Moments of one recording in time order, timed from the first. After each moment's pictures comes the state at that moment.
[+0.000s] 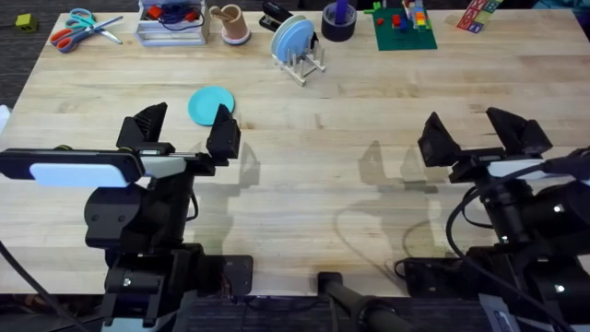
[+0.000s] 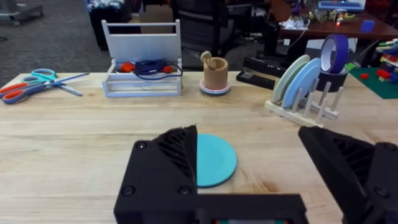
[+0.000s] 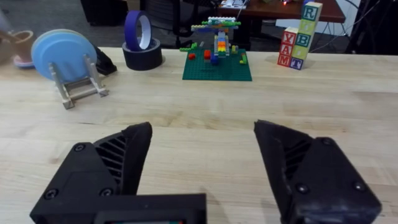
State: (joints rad) left arm 0.00 0.00 0.01 -0.02 0.01 -0.02; right arm 0.00 0.00 0.01 -0.09 -0.04 -0.01
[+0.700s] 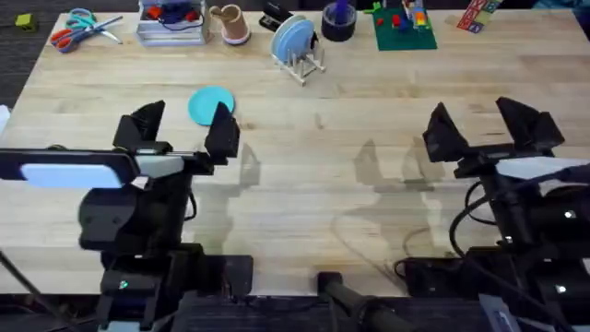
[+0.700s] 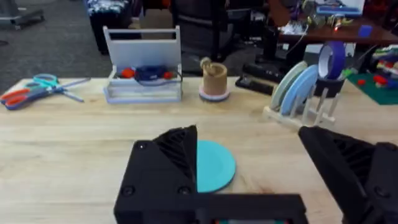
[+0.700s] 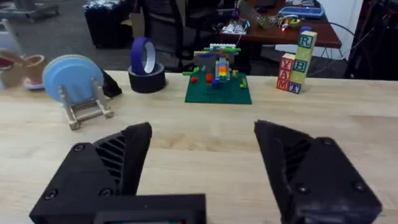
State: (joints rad) left arm 0.00 0.00 0.03 -0.03 0.01 -0.02; right arm 0.00 0.00 0.01 0.00 -0.05 -0.01
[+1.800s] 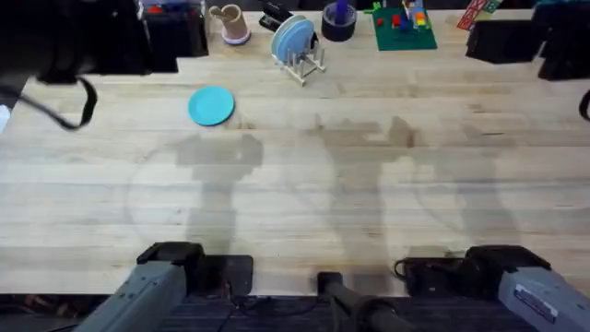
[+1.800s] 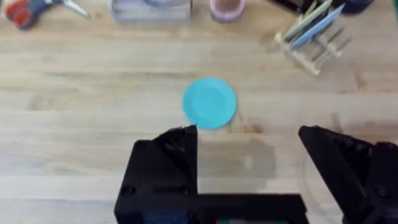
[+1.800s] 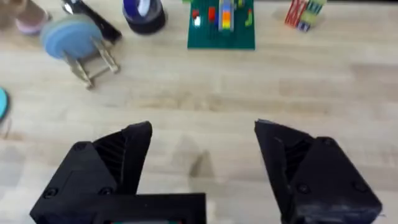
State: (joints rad) left arm 0.00 0.98 1.29 -1.02 -0.03 -0.02; right arm 0.00 0.93 1.13 -0.81 -0.05 -0.01
